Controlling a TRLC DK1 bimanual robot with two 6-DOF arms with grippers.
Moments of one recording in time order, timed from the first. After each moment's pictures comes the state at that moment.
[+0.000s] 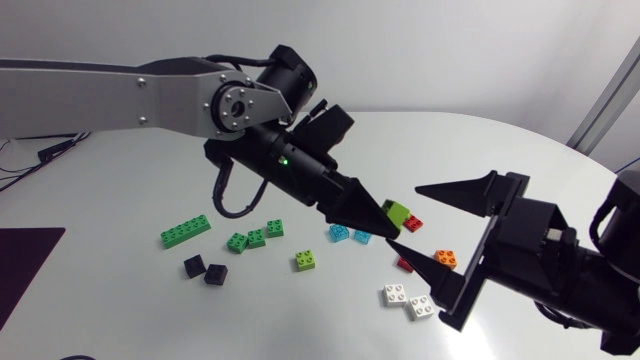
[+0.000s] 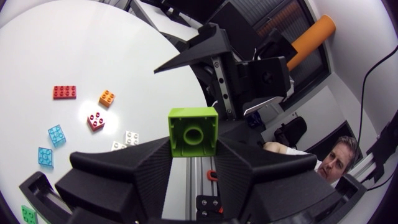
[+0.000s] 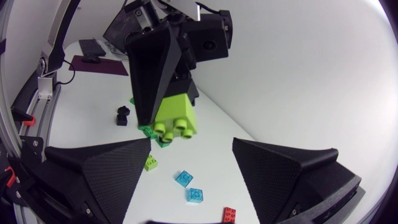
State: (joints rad) left arm -0.66 1.76 1.41 -0.70 1.07 0.26; right arm 0.51 0.63 0.40 0.06 -0.29 -0.51
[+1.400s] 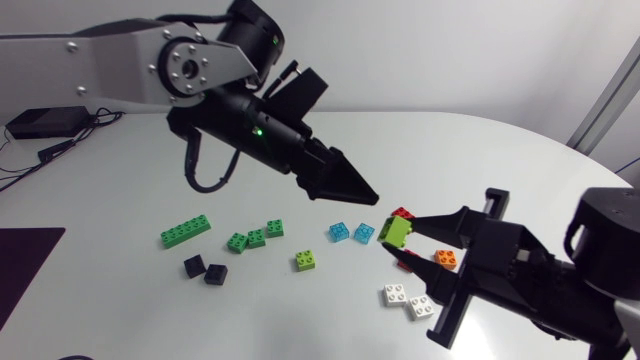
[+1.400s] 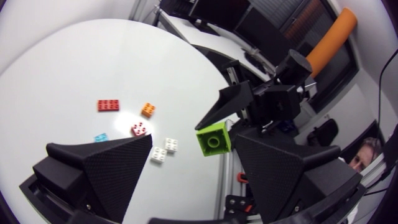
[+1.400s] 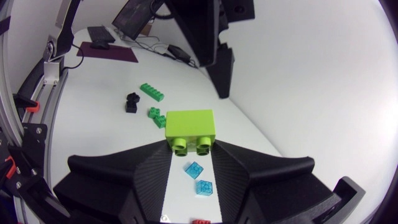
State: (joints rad) left arm -0.59 1.66 1.44 -0.70 0.85 0.28; right arm 0.61 0.66 0.39 0.02 -0.21 -0.54
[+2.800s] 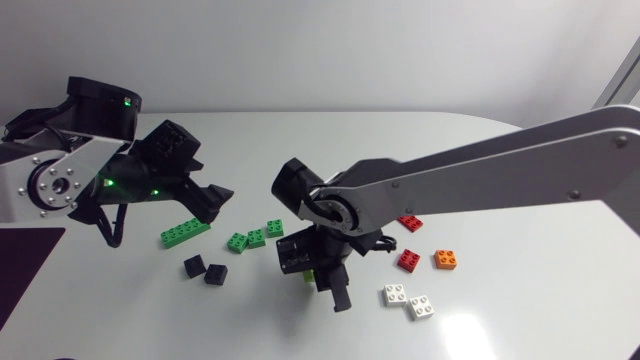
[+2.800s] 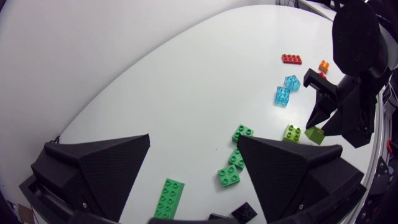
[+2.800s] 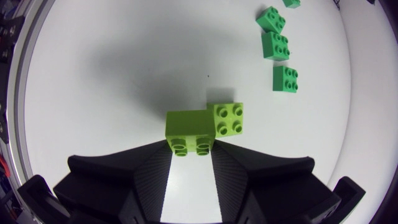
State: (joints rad) left arm -0.24 1.30 0.81 -0.18 0.12 0.50; right arm 0.85 1.89 1.22 -0.58 0.07 -0.99
